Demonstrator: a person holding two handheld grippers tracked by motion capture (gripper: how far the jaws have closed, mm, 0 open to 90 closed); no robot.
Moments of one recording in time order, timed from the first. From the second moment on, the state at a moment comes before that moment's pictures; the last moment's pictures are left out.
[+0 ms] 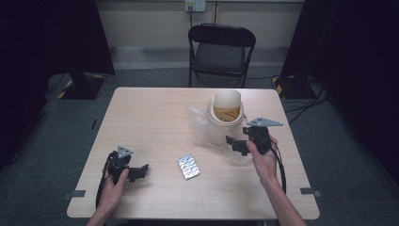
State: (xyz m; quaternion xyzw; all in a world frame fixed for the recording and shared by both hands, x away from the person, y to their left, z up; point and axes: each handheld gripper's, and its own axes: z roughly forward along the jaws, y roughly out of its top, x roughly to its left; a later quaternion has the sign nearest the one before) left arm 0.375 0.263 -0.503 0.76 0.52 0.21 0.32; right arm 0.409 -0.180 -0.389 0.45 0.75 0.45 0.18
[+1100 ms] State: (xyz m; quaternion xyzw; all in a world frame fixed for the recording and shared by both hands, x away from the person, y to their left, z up) left arm 0.375 0.263 -0.503 0.76 0.52 0.21 0.32; right arm 0.382 -0.062 -0.465 0.34 0.84 0.41 0.10
